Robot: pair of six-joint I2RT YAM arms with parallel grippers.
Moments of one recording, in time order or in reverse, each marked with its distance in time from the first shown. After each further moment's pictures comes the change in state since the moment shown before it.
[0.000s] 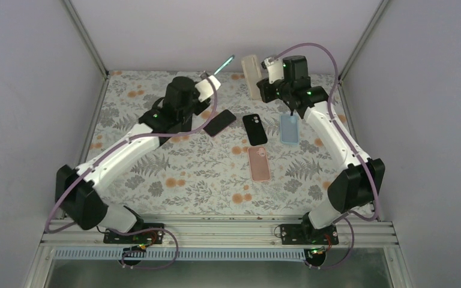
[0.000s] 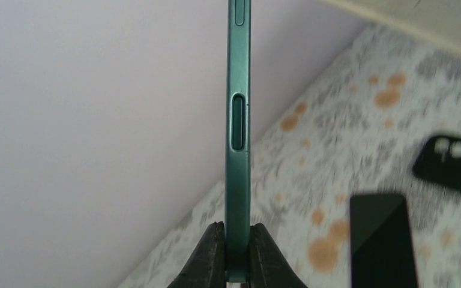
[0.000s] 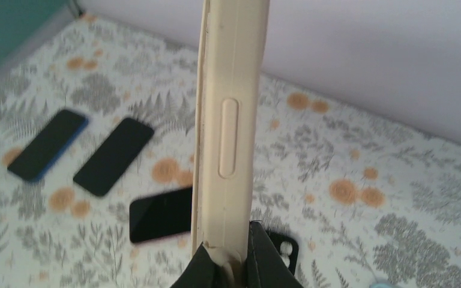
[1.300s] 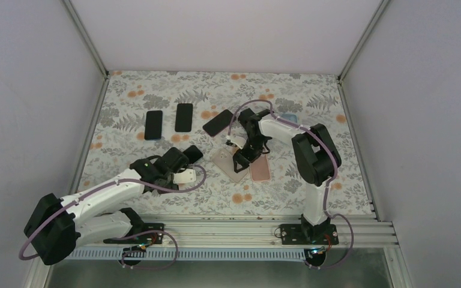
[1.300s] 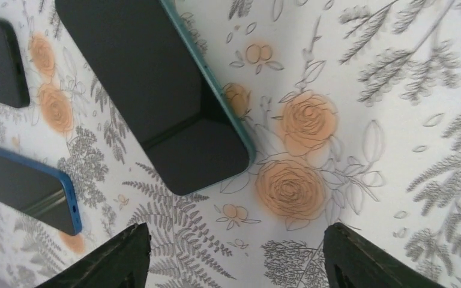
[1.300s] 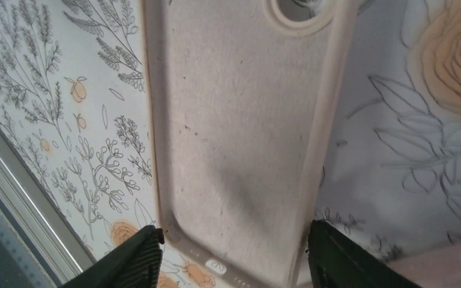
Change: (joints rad) left arm -0.114 -0.400 -0.737 -0.563 -0.026 0.241; right arm 0.218 0.399 -0.216 -0.485 -0.278 -0.298
